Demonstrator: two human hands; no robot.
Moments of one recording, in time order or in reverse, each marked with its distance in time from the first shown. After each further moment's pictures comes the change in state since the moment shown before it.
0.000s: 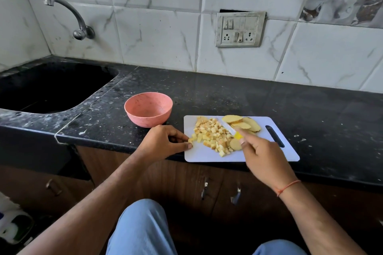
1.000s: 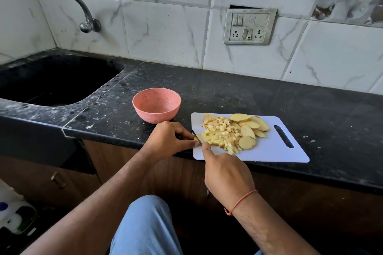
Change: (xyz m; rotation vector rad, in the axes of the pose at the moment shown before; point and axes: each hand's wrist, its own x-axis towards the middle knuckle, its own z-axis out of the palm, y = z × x) left_hand 0.000 -0.008 -0.001 -0.063 0.042 0.069; right_hand -0.022 -0.100 0.057 -0.521 -0.288 -0.124
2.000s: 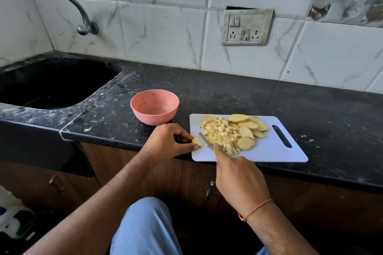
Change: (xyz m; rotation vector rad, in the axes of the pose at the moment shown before) left_hand -0.004 0.002 0.000 0.018 0.001 0.032; right_hand -0.016 0.023 0.001 0.088 0.131 0.062
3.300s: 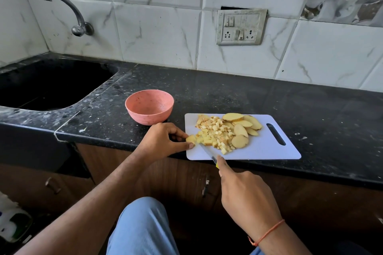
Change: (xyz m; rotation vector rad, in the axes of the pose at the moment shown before) left_hand 0.003 -0.001 0.002 0.019 0.003 -0.032; right_hand -0.038 0.014 -0.015 0.019 -0.111 0.026
